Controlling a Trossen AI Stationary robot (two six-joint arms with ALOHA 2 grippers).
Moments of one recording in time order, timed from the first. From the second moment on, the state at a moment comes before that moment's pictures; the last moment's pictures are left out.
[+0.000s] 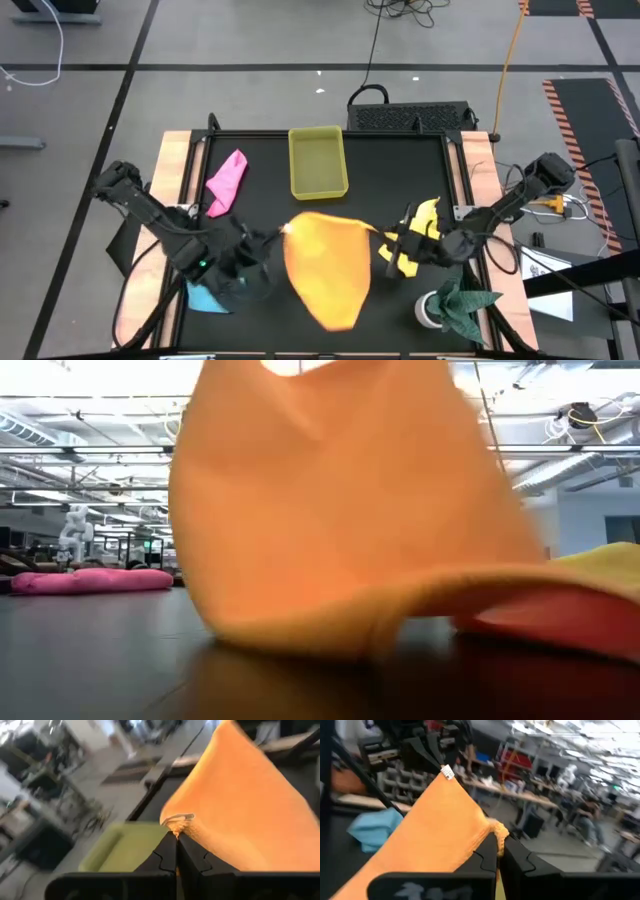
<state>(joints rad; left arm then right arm) -0.68 1.45 1.24 -0.72 -1.16 -0.50 0.60 1.21 0.60 0.64 0.96 -0.32</state>
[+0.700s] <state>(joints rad) -0.92 1.43 1.24 0.02 -0.93 0.10 0.73 1.19 0.60 1.04 0.25 -0.19</state>
